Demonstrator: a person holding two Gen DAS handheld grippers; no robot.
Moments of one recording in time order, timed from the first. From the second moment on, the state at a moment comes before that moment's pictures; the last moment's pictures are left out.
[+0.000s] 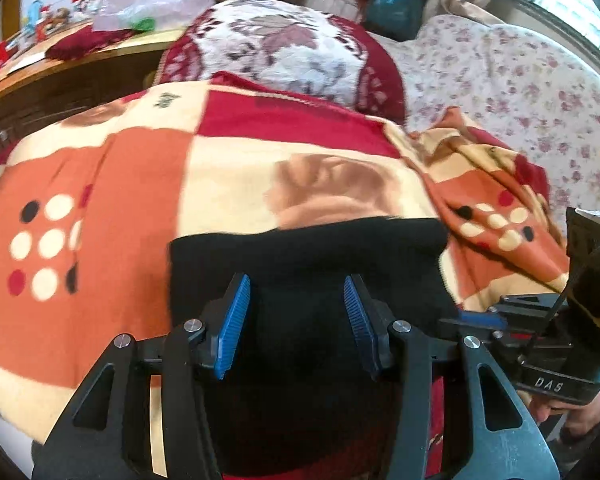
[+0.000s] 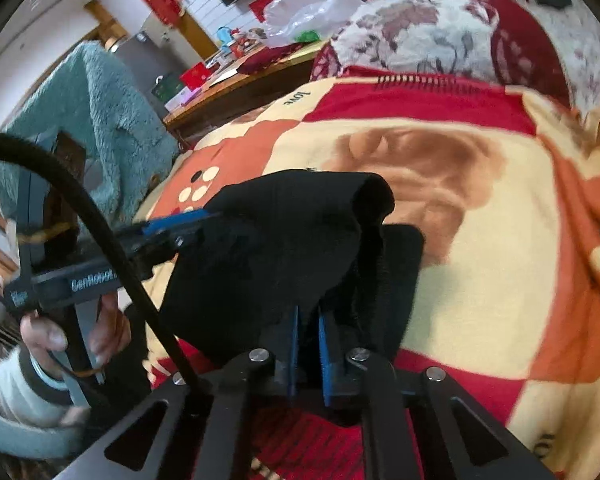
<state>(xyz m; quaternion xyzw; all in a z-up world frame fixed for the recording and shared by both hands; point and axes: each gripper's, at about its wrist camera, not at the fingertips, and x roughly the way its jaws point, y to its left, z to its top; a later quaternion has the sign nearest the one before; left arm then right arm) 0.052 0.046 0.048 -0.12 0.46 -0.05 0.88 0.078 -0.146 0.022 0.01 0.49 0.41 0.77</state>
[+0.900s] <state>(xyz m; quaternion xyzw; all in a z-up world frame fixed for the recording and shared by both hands) 0.005 0.045 0.053 -0.14 0.45 -0.05 0.88 0.092 -0.133 0.058 0.01 0.45 0.37 0.81</state>
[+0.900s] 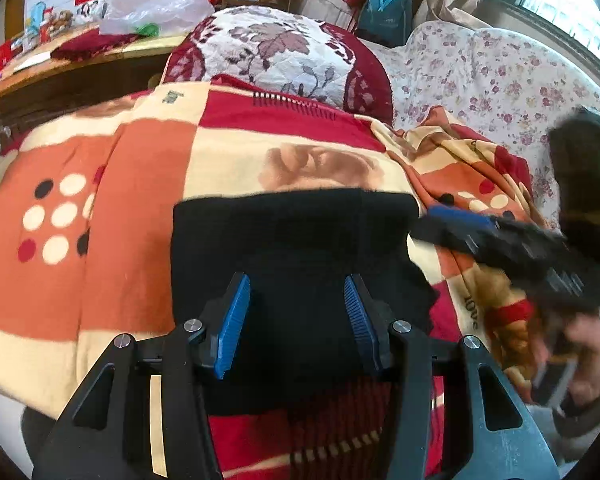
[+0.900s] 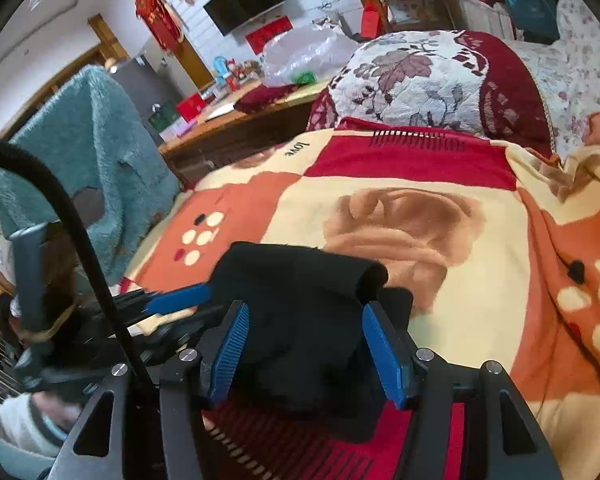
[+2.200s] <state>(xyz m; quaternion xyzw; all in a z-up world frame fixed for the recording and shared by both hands) -0.005 0.043 0.048 -0.15 0.46 -0.02 0.87 0.091 -0.144 0.050 0.03 0.47 0.34 0.81</state>
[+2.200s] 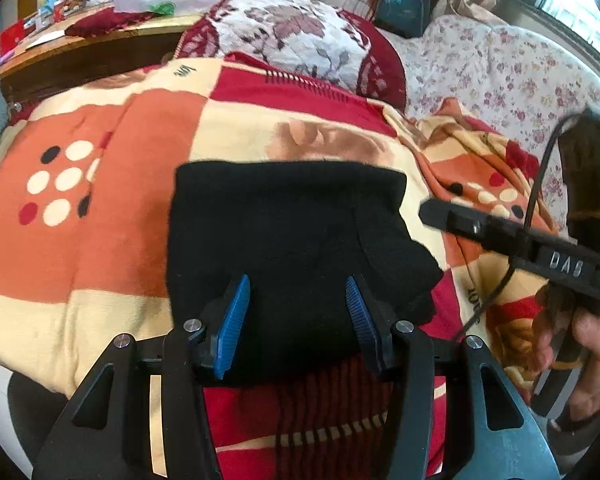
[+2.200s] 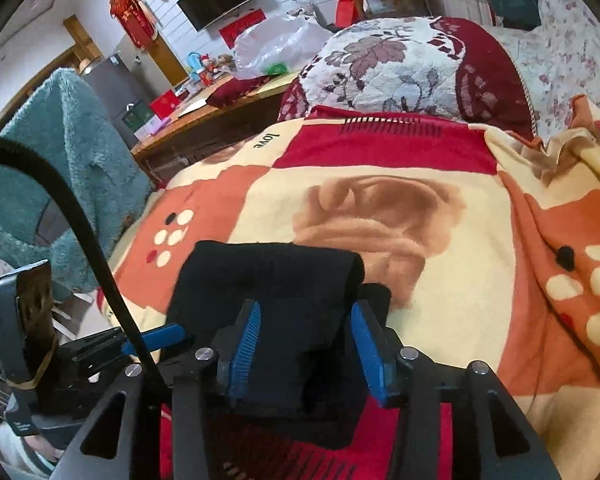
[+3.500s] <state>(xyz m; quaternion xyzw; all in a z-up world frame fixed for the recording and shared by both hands) 0.009 0.100 -0.006 -0.28 0.48 0.00 0.83 0.109 -0.159 -0.034 0.16 0.55 0.36 0.74</state>
